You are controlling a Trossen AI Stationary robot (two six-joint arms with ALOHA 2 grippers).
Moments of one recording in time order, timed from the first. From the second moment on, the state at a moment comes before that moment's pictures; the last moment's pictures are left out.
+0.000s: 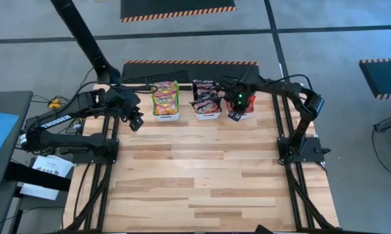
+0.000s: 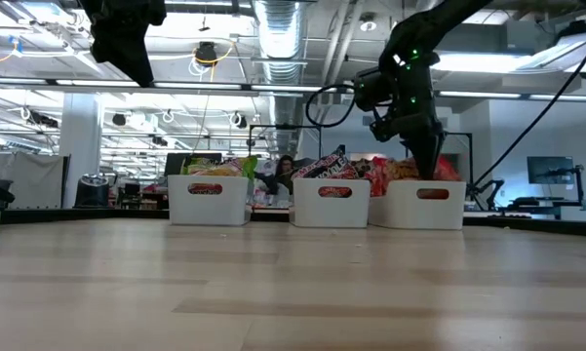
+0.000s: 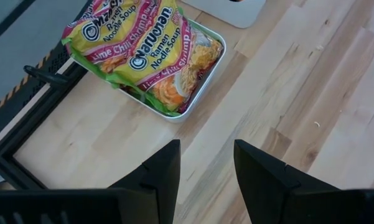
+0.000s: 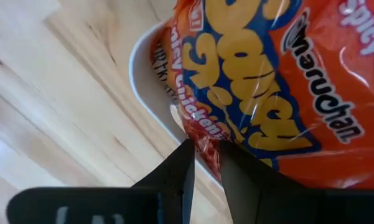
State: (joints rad) left arm 0.39 0.92 1.07 -1.02 -0.19 -0.19; right arm -0.60 1.77 1.36 -1.18 0.09 -0.02
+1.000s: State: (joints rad) left arm 0.39 0.92 1.07 -1.05 -0.19 -0.18; right arm -0.60 1.70 1.42 -1.22 -0.01 0.08
